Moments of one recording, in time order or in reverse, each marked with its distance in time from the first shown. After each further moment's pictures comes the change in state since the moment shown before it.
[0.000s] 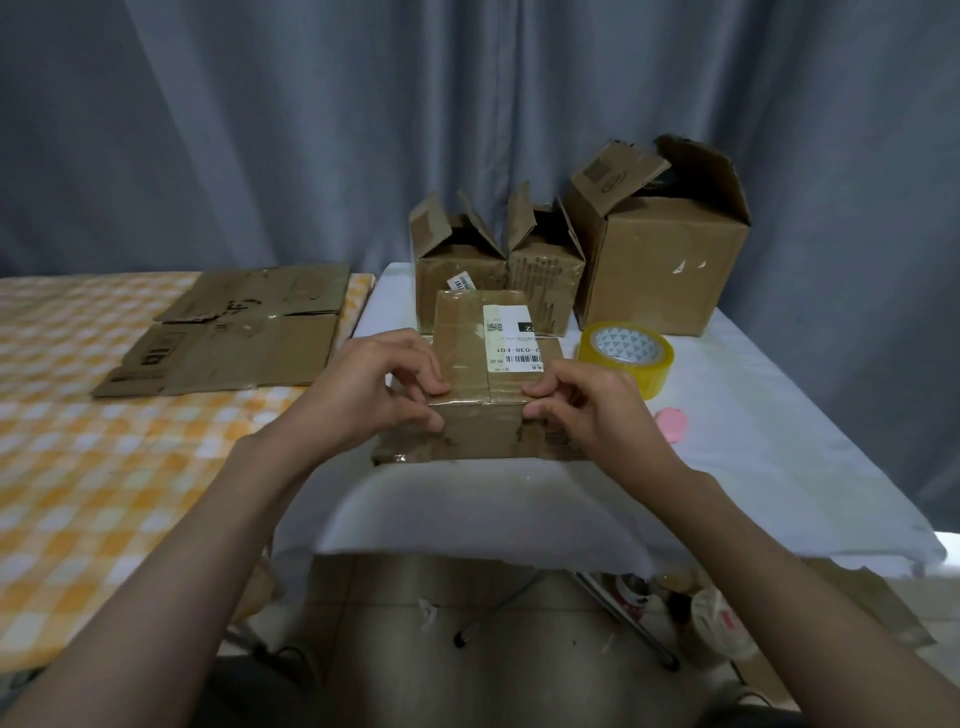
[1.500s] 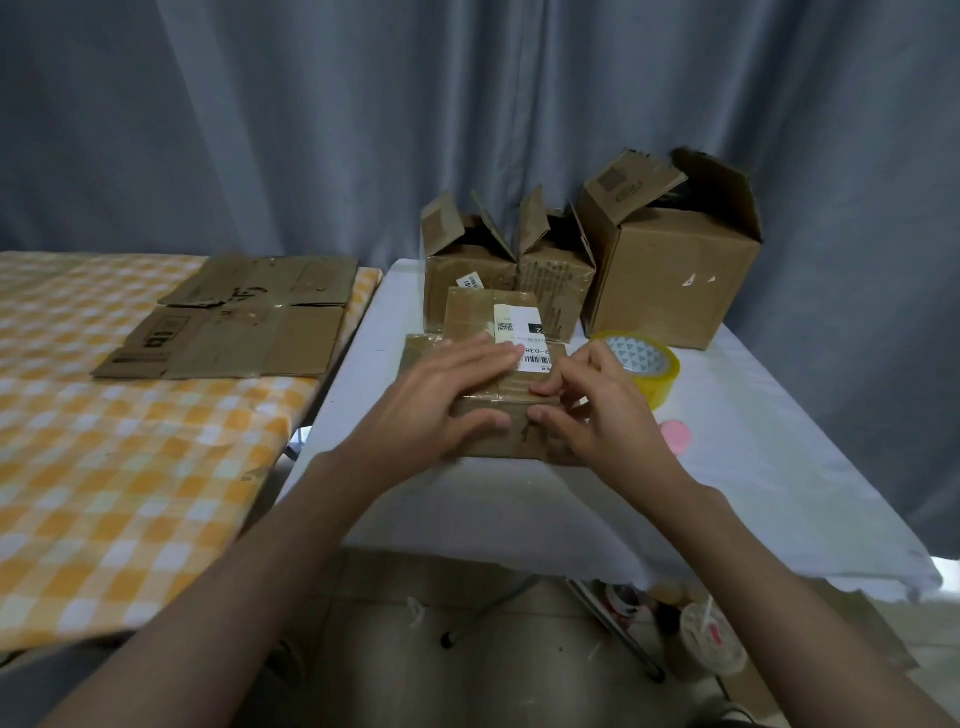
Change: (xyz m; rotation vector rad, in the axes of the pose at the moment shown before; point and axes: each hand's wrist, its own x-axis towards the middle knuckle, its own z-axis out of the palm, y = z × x) left_hand 0.007 -0.004 0.047 0.255 0.034 0.124; right_hand -0.002 -0.008 -0.003 -0.177 0.009 -0.053
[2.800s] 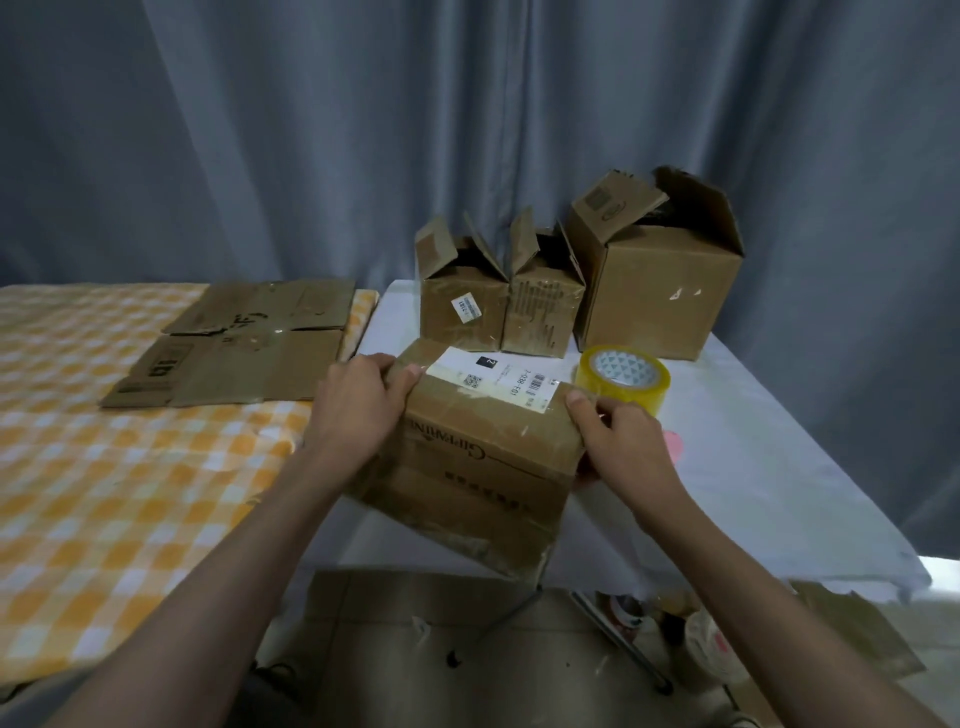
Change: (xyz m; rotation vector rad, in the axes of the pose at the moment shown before) left_hand 0.004 -0.019 -0.034 0.187 0.172 -0.618; right_hand -0.004 -0.011 -0.008 0.103 0.072 0.625
